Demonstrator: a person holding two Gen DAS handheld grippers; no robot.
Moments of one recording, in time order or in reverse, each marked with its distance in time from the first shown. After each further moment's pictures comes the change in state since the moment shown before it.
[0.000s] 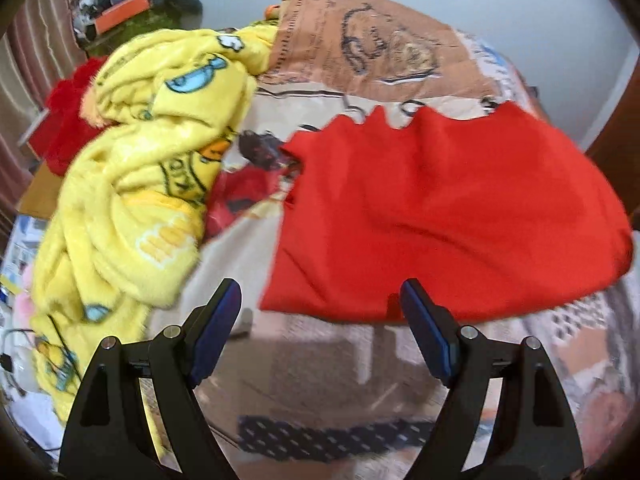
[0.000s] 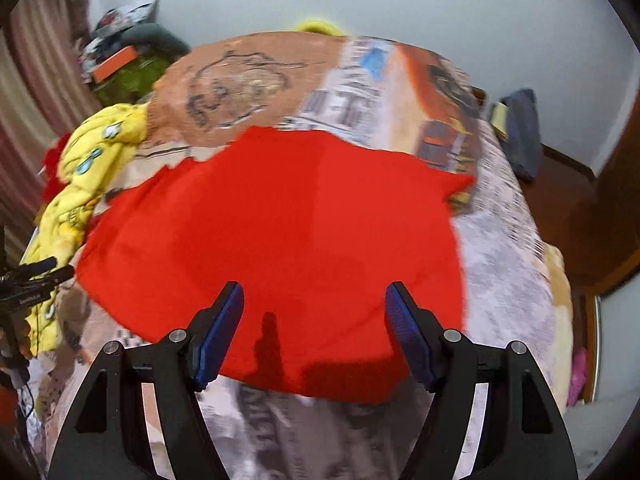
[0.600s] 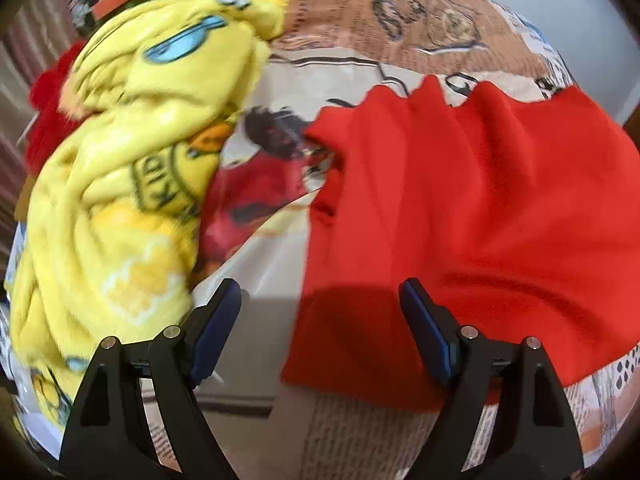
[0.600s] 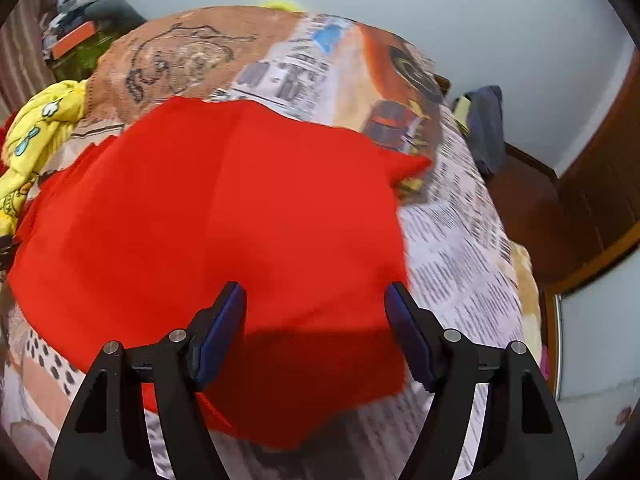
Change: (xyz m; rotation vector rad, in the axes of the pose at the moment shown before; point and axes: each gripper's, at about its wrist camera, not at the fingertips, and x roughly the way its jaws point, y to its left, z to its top) left arm 0.070 0.024 0.028 -0.008 0.091 0.112; right arm 0.035 -0.040 -0.004 0.006 0.059 -0.203
